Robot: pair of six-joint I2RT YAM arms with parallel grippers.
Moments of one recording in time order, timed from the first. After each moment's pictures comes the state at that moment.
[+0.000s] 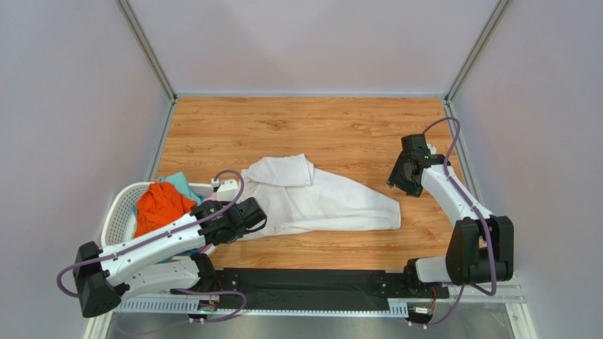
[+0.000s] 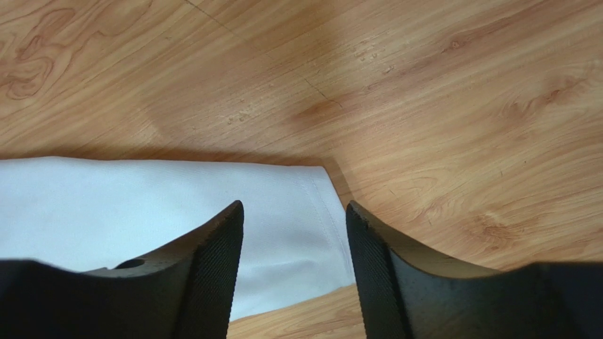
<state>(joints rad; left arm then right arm) -1.00 0.96 0.75 -1.15 -0.61 -1.17 0.10 1.37 0.93 -0.74 0.19 0.56</state>
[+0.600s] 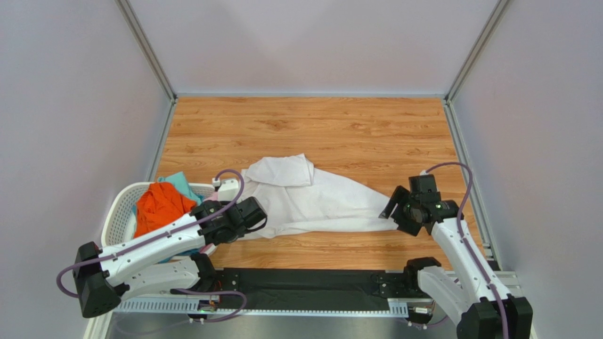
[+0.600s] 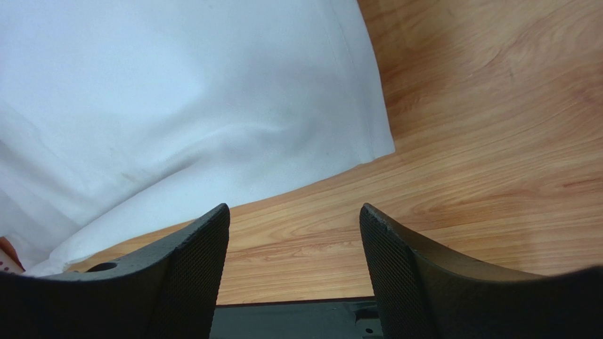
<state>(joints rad) -1.00 0.96 0.75 -1.13 -0.60 -1.15 0.12 0.88 0.60 -0.82 -0.06 0.67</state>
